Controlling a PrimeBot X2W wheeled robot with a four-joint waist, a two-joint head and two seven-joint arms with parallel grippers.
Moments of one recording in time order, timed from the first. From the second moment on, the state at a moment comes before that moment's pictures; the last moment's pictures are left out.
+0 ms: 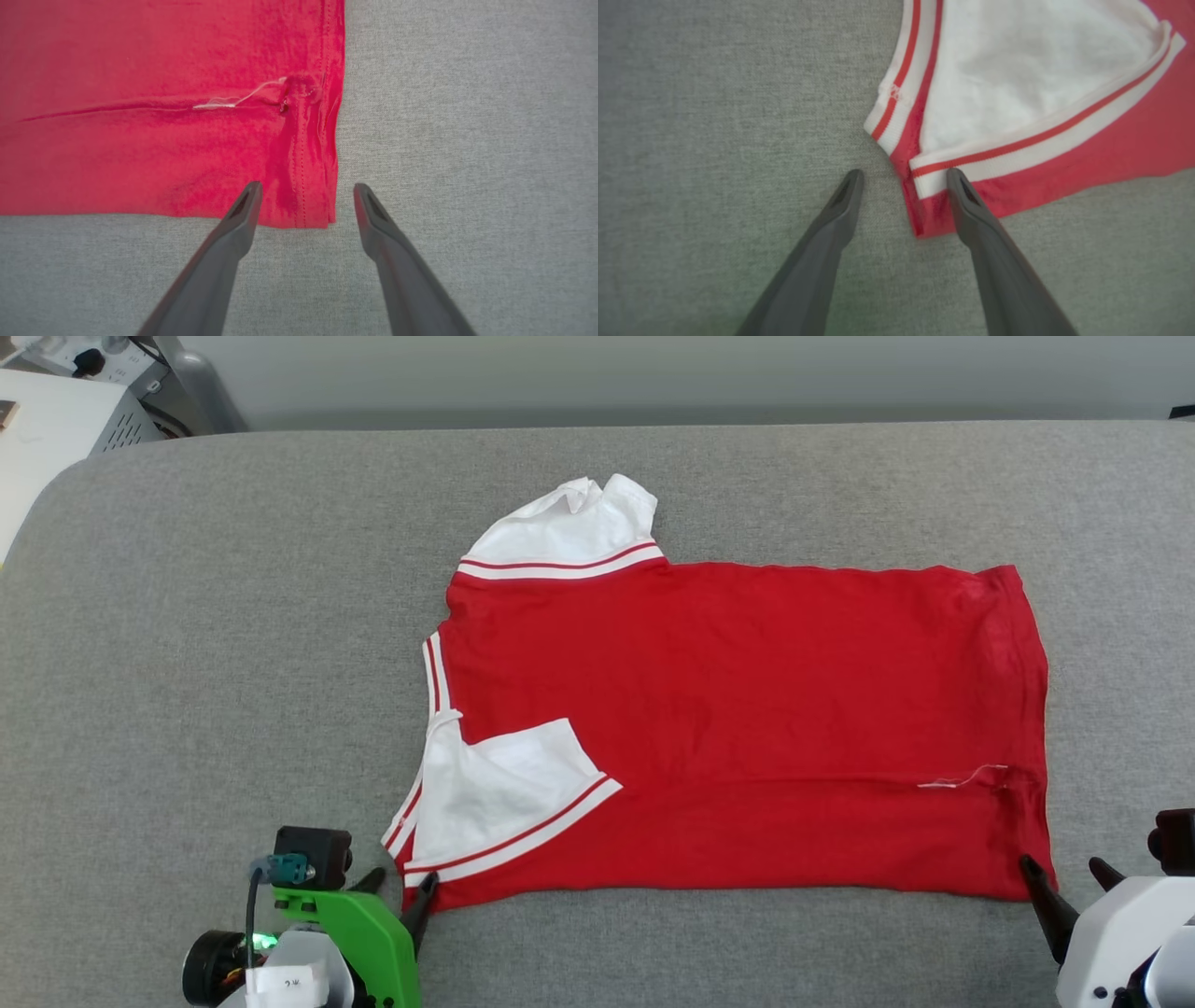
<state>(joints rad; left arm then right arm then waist) -0.16 0.52 -0.63 0.22 -0.79 0.17 0.15 0.12 -0.15 -0.18 -0.19 0.28 0.14 0.60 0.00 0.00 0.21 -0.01</state>
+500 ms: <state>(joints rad) -0.16 0.49 -0.62 0.14 -0.81 0.14 0.11 0.11 -0.15 -0.24 -0.14 0.23 0.14 0.64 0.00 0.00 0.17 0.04</state>
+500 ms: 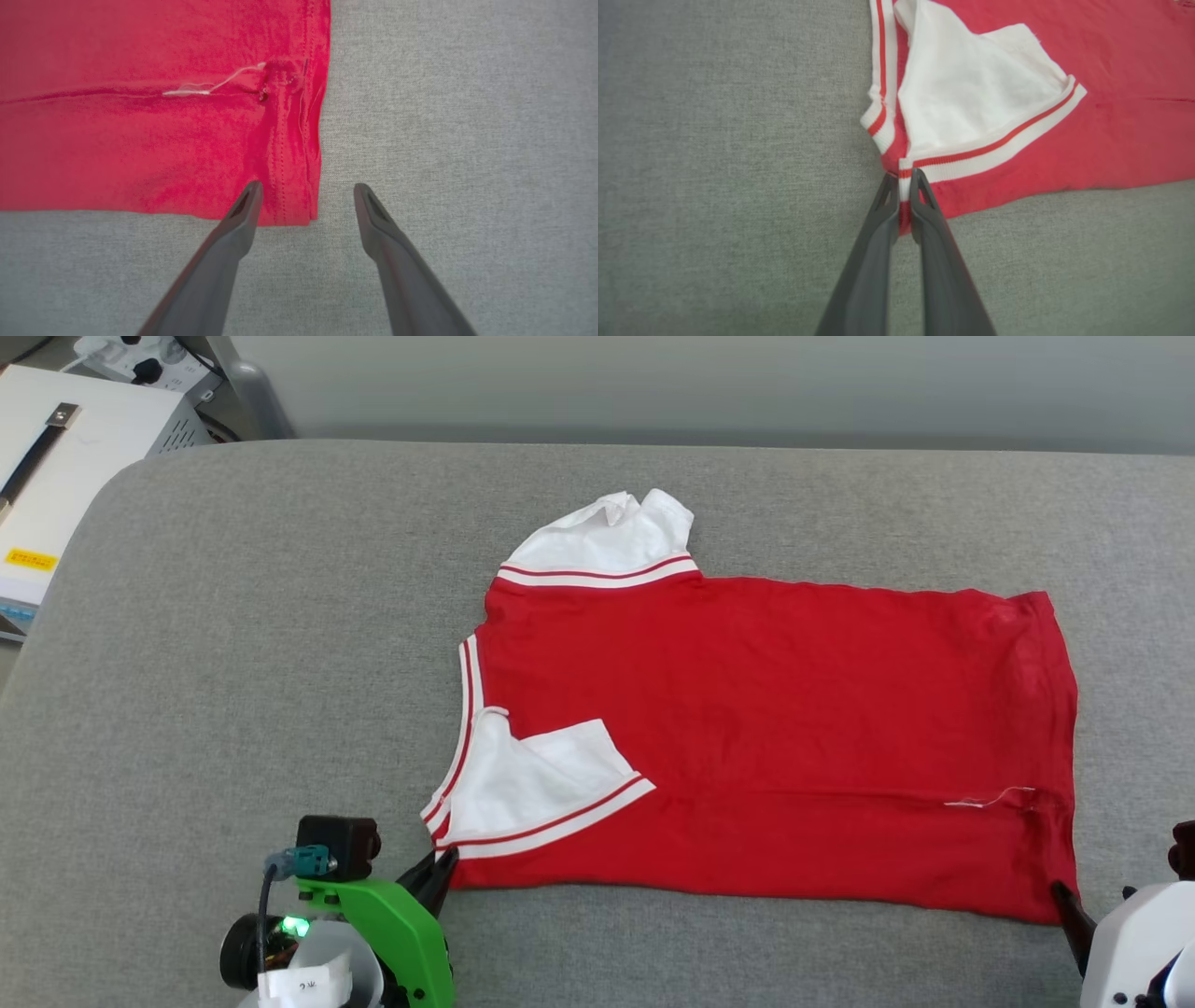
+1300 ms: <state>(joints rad) -0.16 0.54 -0.62 -0.03 -0.81 0.17 0.13 0.02 -0.08 -0.31 0.03 0.17 0.14 0.69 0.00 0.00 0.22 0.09</state>
